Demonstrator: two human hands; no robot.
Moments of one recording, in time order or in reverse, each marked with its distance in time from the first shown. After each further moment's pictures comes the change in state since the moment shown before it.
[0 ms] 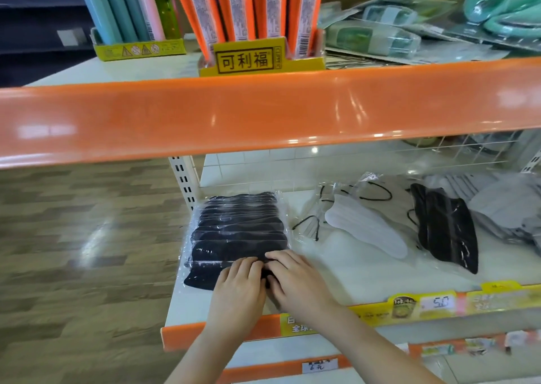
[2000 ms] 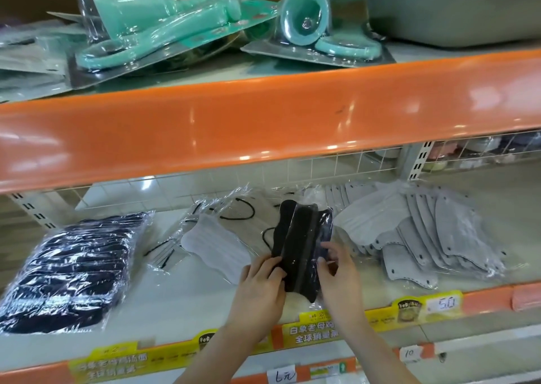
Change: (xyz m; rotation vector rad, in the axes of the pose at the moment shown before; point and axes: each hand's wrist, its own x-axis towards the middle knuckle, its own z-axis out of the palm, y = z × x) left_hand 0.120 0.303 0.116 -0.130 -0.015 0.110; right_hand -0.128 0.285 -0.163 0.536 0.352 0.769
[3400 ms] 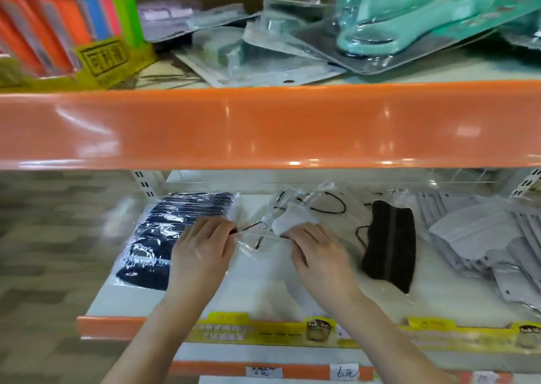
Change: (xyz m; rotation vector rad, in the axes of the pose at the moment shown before) left_hand -0.053 -0.175 -0.169 0.196 0.375 -0.105; right_hand -0.040 -0.128 0.136 -0.283 -0.174 -0.789
